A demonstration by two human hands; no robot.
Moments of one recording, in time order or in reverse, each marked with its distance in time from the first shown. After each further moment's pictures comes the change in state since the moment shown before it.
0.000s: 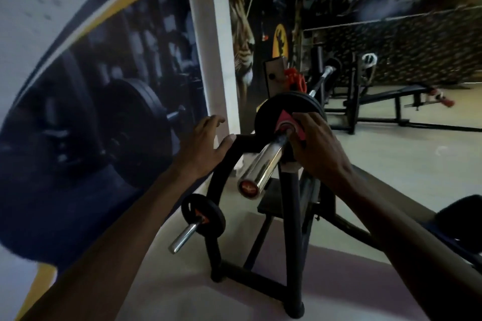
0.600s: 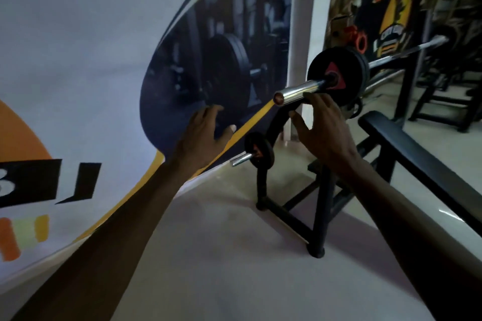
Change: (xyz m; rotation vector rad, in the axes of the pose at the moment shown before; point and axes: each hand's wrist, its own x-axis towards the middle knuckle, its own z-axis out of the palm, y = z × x) left_hand -0.308 0.152 -0.081 0.243 0.169 -0.337; right_hand -0.187 -0.067 -0.127 0.309 -0.144 -0.231
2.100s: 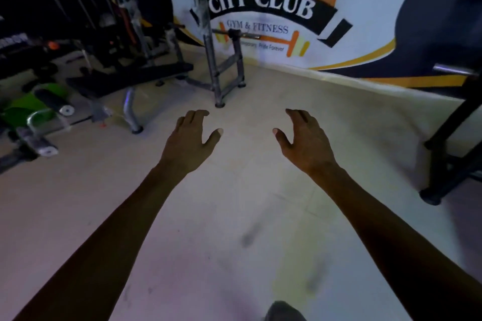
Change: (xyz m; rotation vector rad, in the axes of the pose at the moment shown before) left_hand -0.707 0.843 0.060 0.630 0.288 -1.216; right_hand -0.559 0.182 -0.503 0.622 -0.852 -0.762
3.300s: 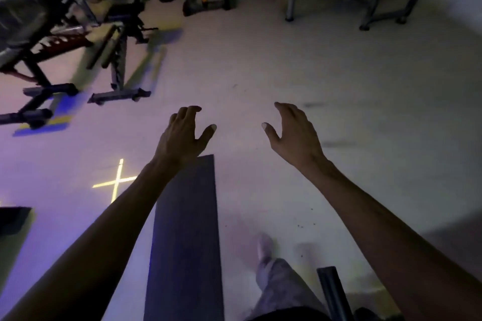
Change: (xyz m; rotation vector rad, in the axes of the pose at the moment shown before) left_hand -0.969 0.613 0.014 0.248 0.207 -0.827; right_hand -0.826 0.184 -0.368 0.314 -0.508 -0.682
